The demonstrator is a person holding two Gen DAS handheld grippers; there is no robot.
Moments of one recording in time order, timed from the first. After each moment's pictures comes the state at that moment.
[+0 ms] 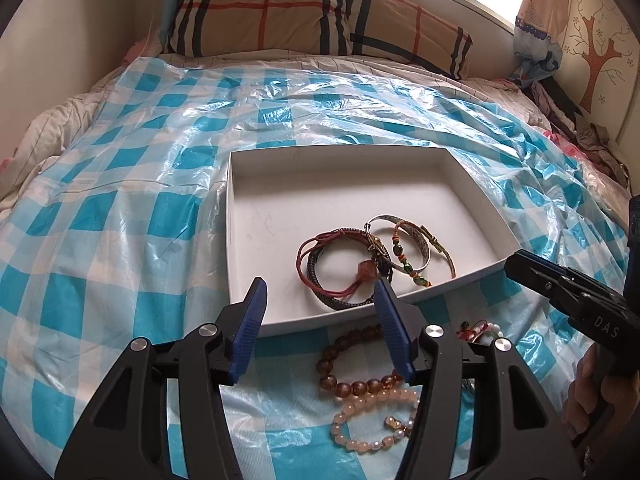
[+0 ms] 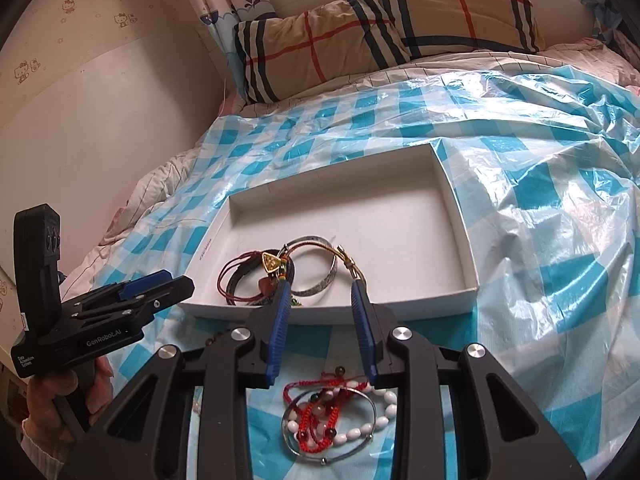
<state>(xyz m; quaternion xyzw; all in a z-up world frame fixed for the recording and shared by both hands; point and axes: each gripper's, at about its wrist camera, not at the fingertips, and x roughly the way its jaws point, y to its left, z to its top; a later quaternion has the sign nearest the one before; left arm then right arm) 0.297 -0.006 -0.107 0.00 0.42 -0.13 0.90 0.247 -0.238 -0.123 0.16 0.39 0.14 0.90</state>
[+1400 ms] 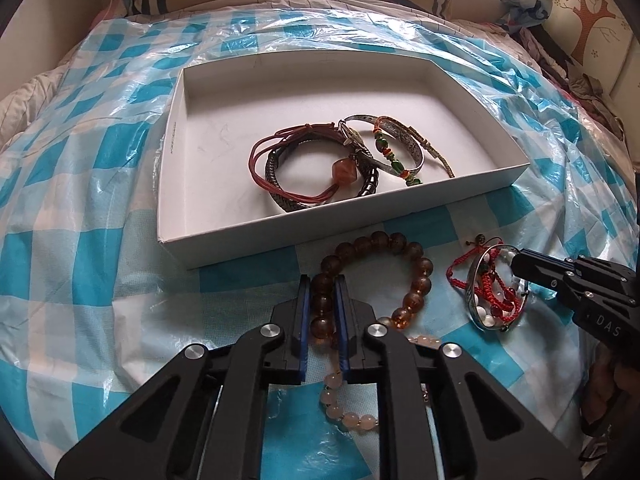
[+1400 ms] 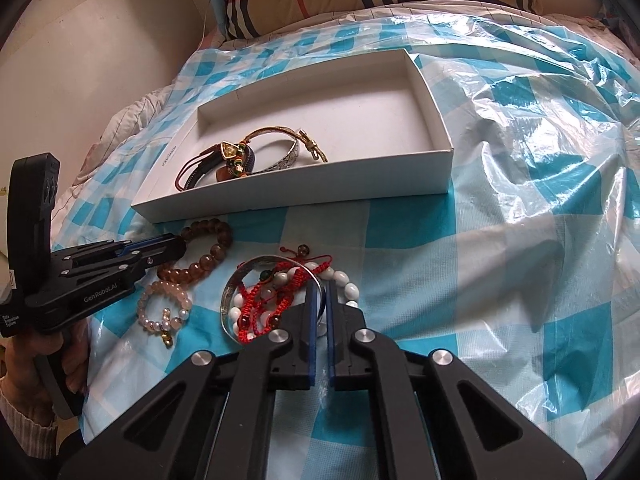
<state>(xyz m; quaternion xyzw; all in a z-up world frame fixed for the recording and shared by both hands) 0.291 -0.029 -0.166 0.03 0.49 -0.16 0.85 0.222 -0.241 -0.166 0.12 0.48 0.12 0.86</state>
